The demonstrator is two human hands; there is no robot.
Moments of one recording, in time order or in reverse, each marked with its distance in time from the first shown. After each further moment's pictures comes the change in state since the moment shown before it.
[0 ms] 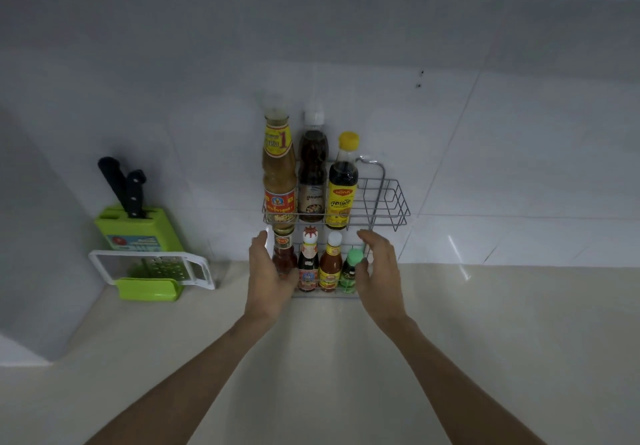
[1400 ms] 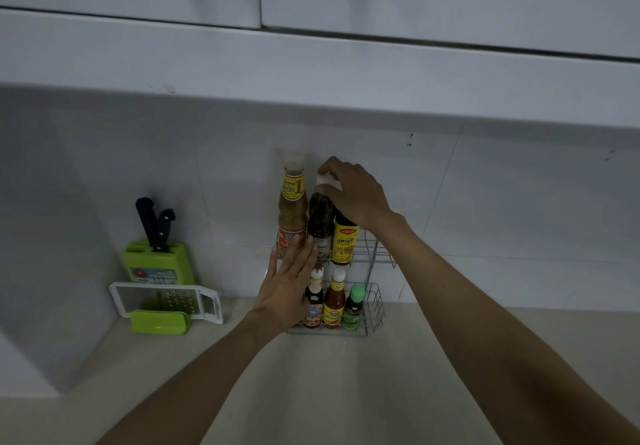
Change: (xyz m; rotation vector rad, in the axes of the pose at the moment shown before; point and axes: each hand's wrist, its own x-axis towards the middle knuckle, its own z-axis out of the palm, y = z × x) left_hand 0.029 0.027 -0.022 0.942 -0.202 0.626; right_hand 0.162 -0.145 -0.044 -0.289 -0.252 -0.254
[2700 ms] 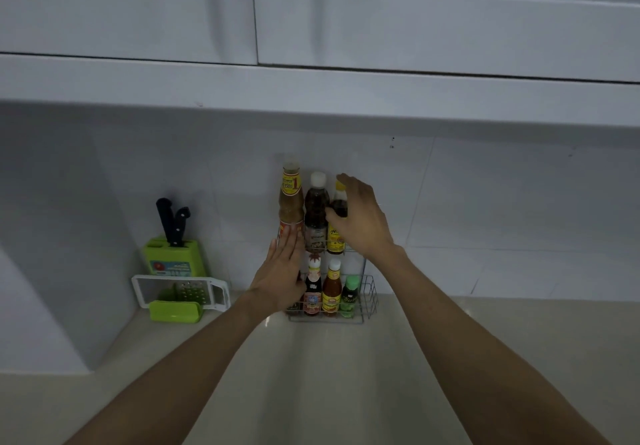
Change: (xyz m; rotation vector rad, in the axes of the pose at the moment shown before) left_hand -0.025 0.019 -0.056 -0.128 -0.098 -0.095; right_hand -0.078 -0.008 -0.004 0.038 0.203 0.016
